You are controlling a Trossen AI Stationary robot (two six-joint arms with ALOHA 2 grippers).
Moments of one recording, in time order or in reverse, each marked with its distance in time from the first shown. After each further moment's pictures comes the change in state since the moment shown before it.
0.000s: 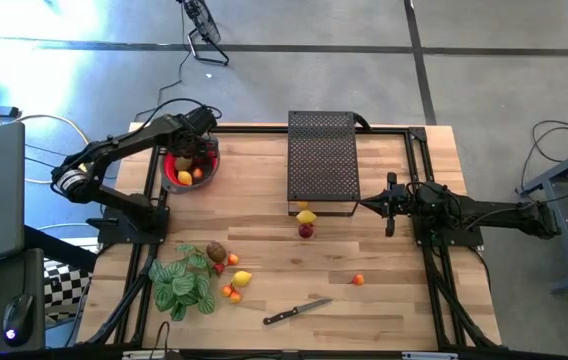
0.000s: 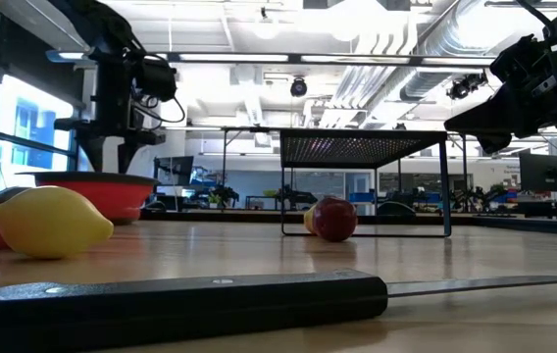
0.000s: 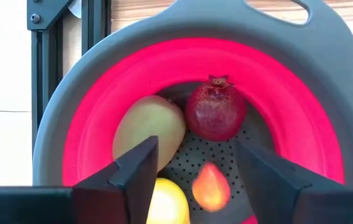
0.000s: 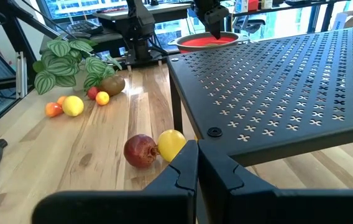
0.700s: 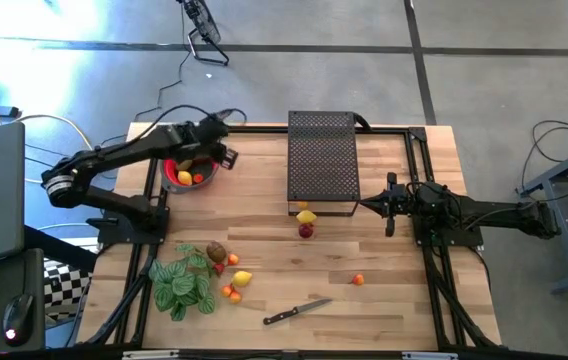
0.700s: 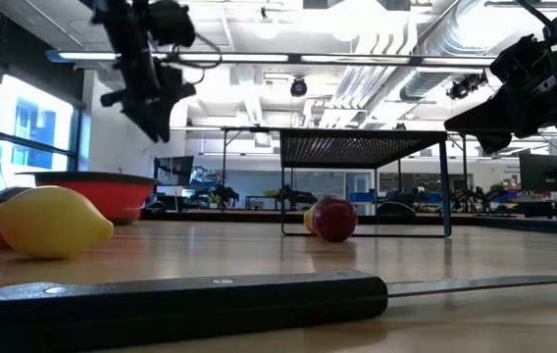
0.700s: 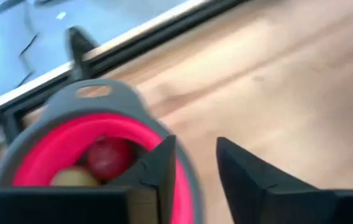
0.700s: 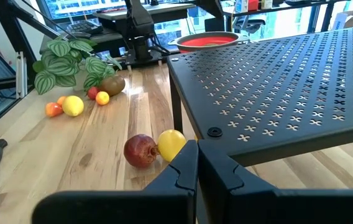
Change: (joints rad) left arm -0.321 -0.104 0.086 0.121 -0.027 0.246; right arm 0.000 0.000 0.000 0.000 0.000 0.000
